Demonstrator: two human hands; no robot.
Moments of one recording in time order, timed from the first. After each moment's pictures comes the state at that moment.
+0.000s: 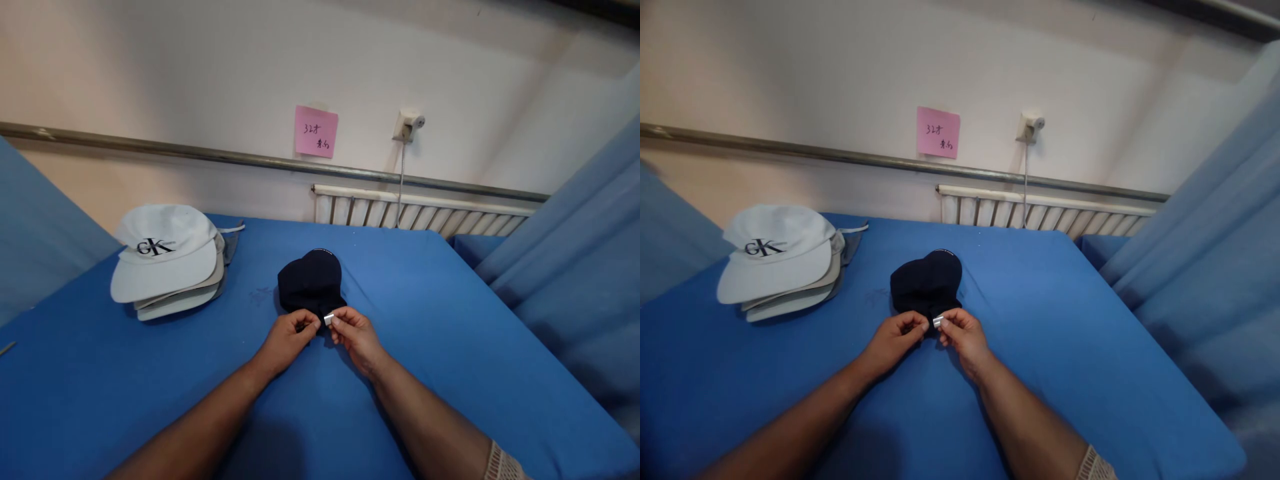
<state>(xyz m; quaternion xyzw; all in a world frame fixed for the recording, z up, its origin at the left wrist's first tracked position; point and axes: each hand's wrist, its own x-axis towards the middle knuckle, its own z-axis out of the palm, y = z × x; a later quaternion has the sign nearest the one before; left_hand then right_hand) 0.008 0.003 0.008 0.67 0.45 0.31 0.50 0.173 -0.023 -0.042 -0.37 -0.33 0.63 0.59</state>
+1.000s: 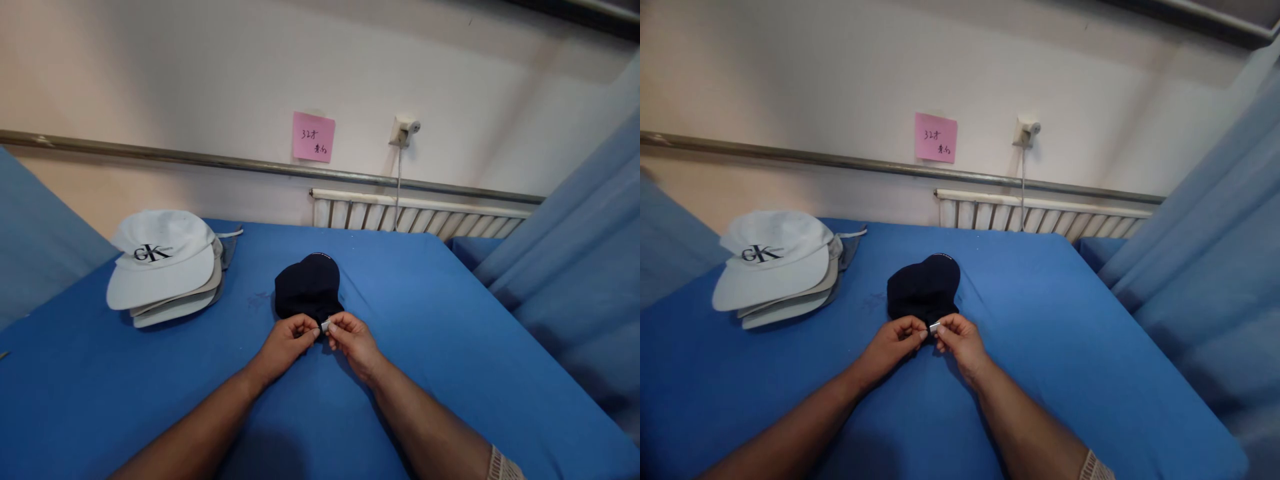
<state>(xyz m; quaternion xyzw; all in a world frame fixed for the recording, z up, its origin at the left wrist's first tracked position) 0.006 0.007 0.000 0.64 0.44 0.29 0.55 0.173 -0.022 -0.043 -0.35 -0.36 0.64 0.59</state>
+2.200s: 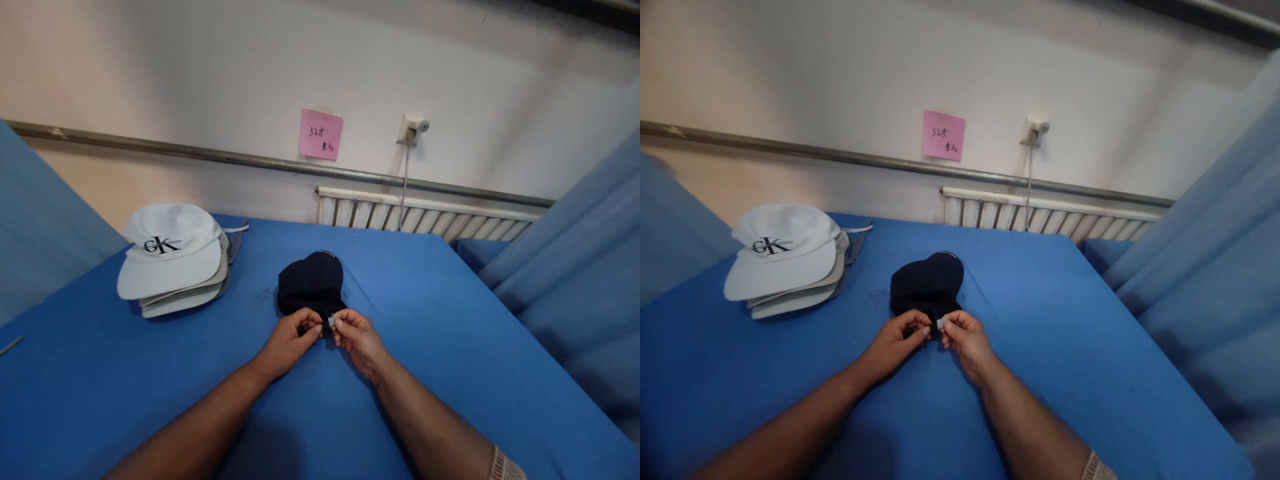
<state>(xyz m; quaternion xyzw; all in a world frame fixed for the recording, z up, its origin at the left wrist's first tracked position) 0.004 0.003 0.002 0.69 0.42 0.32 0.51 0.176 -0.024 -0.041 -0.34 -0.33 0.66 0.58</state>
